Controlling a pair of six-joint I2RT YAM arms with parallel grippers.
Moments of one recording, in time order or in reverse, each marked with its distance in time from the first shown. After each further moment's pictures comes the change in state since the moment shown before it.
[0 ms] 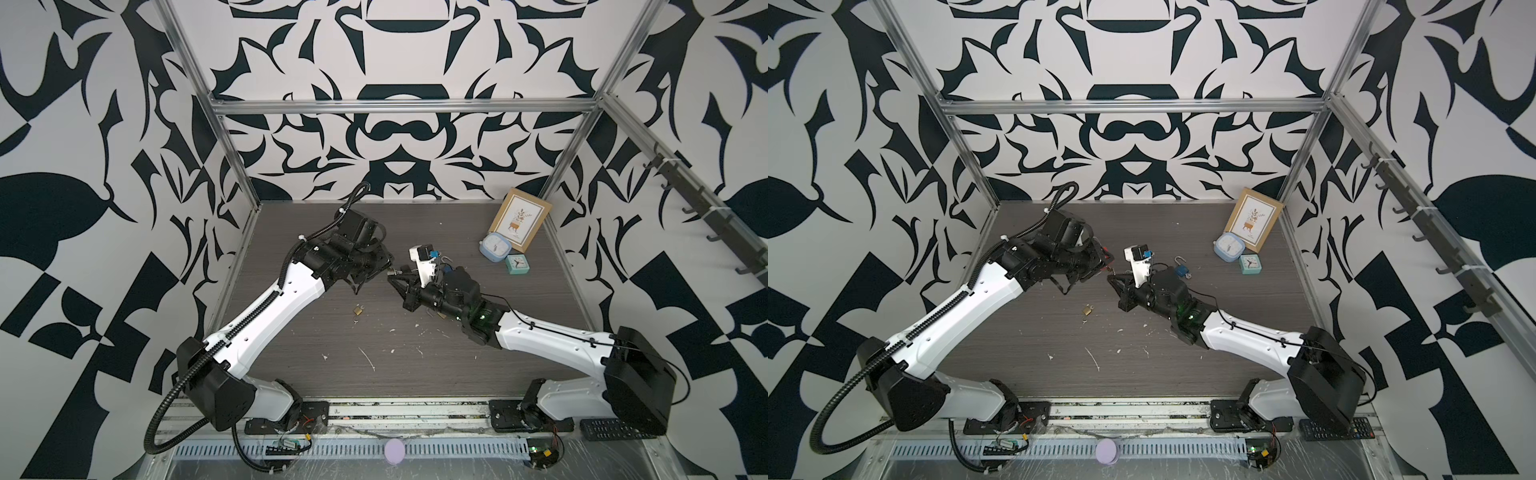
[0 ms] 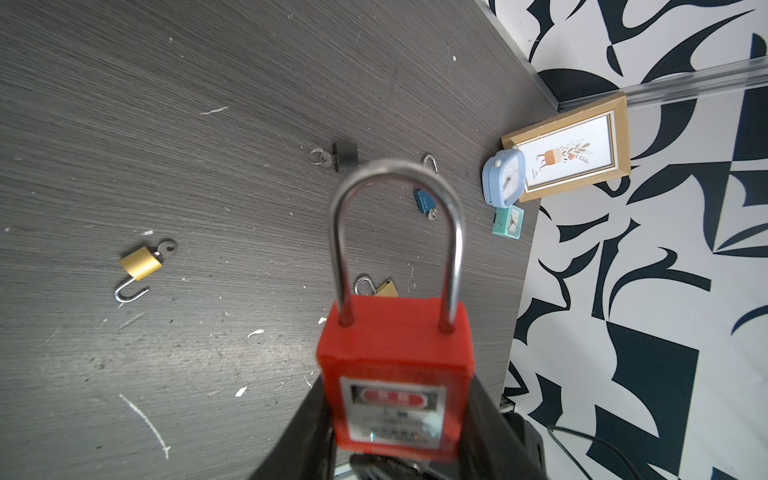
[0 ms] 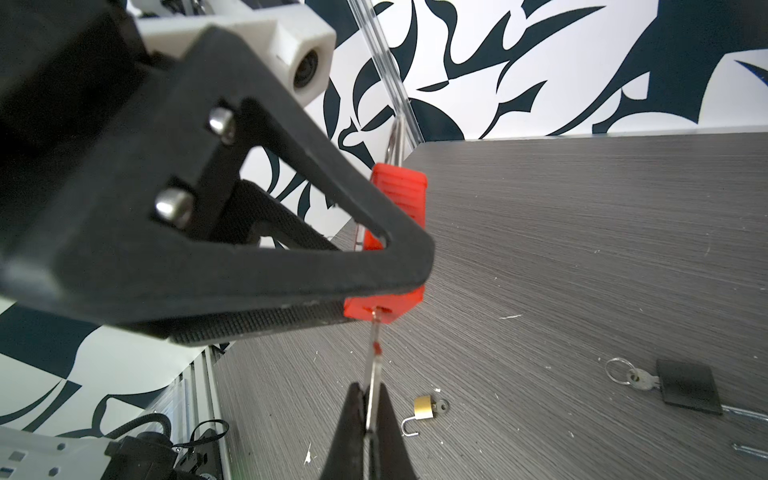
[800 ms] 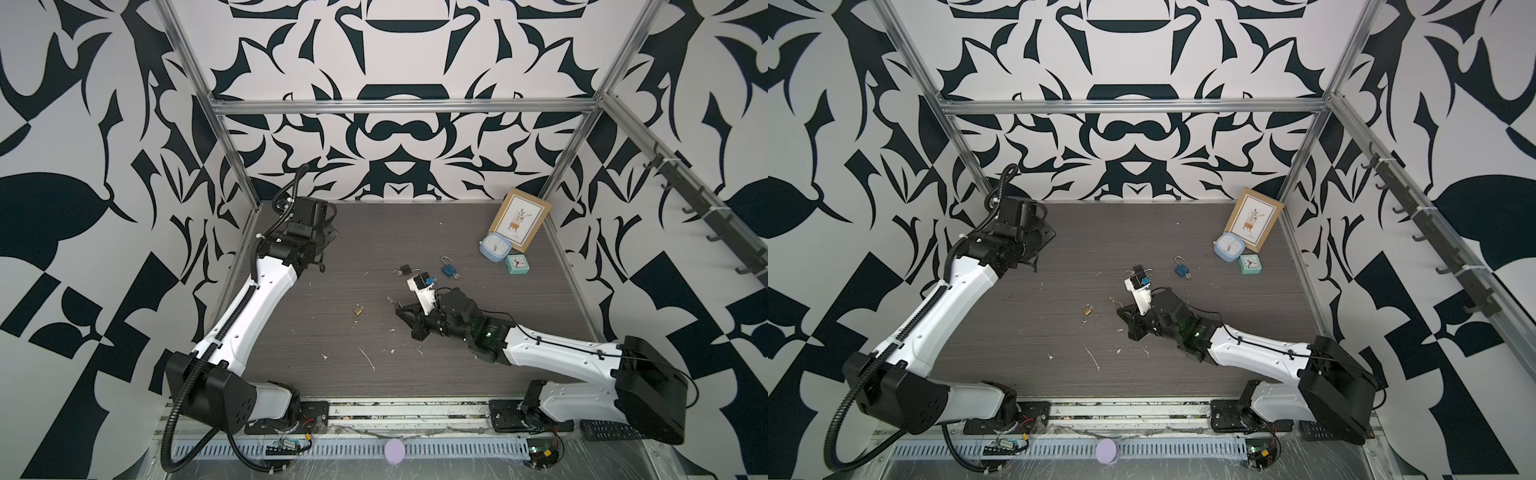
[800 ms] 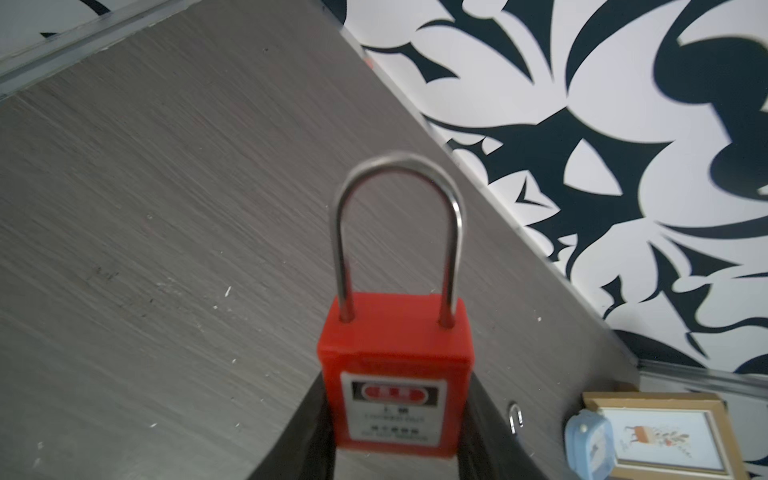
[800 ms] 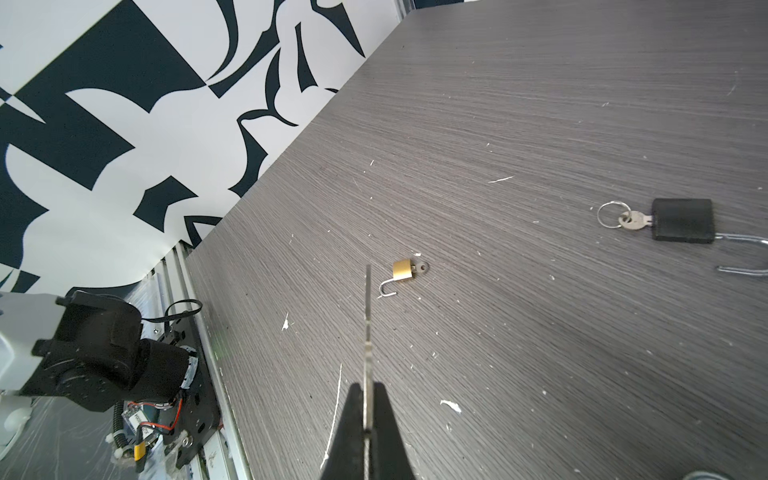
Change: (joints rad) left arm 0.307 -0.039 -0.069 0.090 -0.348 0.138; right arm 0.062 -0.078 -0.137 -0.185 0.009 -0.034
